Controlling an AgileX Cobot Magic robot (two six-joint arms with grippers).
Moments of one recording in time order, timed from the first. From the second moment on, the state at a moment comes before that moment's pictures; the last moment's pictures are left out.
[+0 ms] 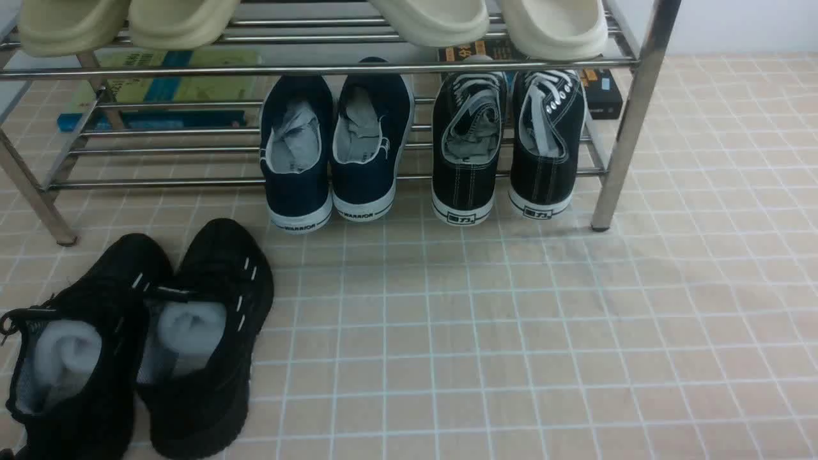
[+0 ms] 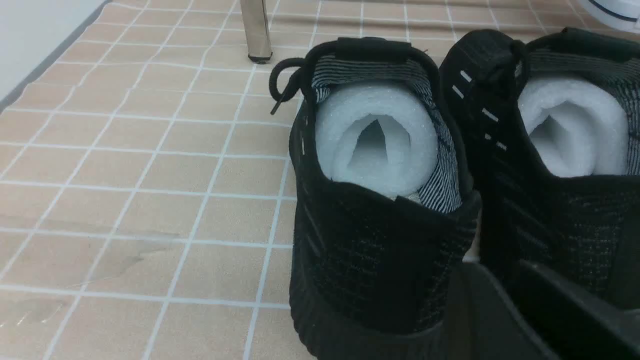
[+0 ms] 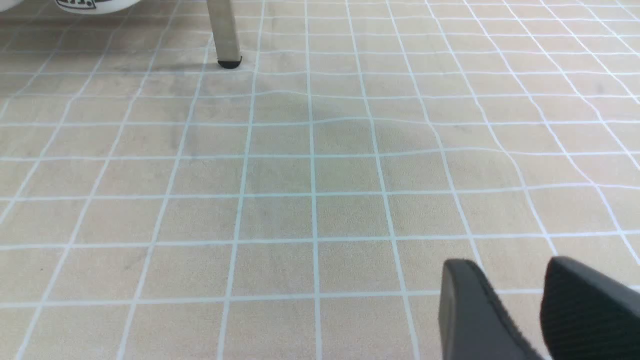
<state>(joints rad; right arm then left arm) -0.04 -0.01 0.01 0.03 0.39 0.01 0.01 -0.01 0.02 0.15 0.36 -0.15</state>
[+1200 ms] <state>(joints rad) -0.04 -0.01 0.01 0.30 0.39 0.14 0.01 -0.01 0.02 0.15 0.36 -0.15</state>
